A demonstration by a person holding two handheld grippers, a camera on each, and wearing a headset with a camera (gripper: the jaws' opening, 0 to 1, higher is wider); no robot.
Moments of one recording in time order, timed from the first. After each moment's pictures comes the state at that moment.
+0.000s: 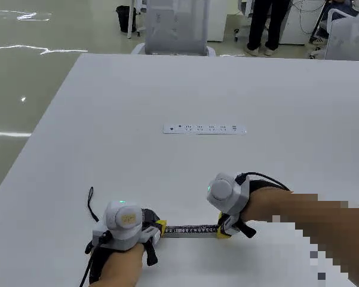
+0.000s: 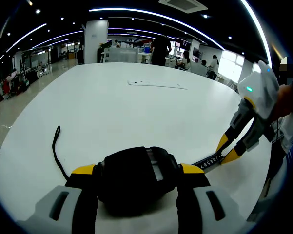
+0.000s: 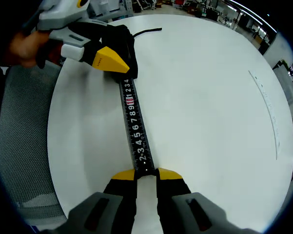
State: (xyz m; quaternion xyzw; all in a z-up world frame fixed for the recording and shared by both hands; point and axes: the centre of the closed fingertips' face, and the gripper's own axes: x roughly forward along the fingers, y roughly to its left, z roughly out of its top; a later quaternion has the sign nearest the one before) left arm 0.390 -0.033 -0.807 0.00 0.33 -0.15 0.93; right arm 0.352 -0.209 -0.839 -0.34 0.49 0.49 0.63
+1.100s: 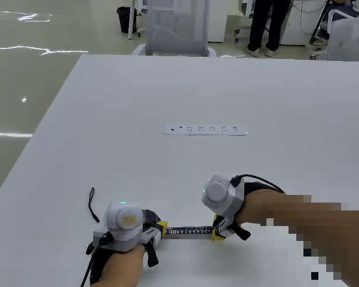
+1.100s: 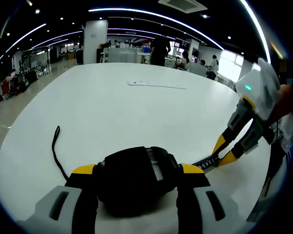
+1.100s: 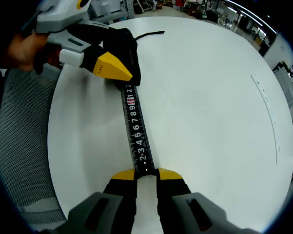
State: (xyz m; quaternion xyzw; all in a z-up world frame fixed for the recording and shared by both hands) left arm 0.390 -0.033 -0.807 0.00 0.33 -0.16 0.93; right arm 0.352 -0.194 -0.840 -0.34 0.49 0.49 0.64
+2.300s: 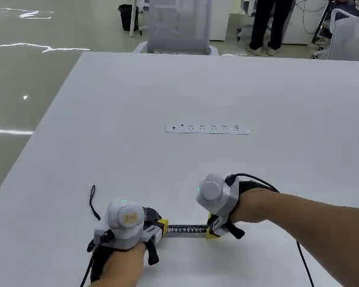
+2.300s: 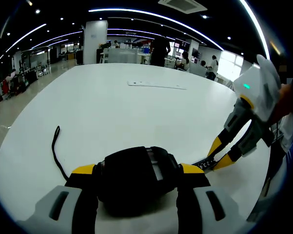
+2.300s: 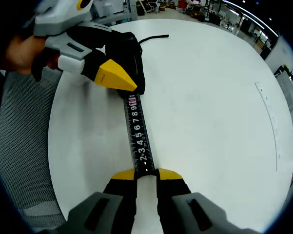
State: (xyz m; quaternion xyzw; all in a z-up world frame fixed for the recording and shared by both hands) left arm 0.389 -0.033 -0.806 0.00 0.33 -0.16 0.93; right arm 0.353 -0.176 -0.839 -0.34 0.48 0.50 0.64
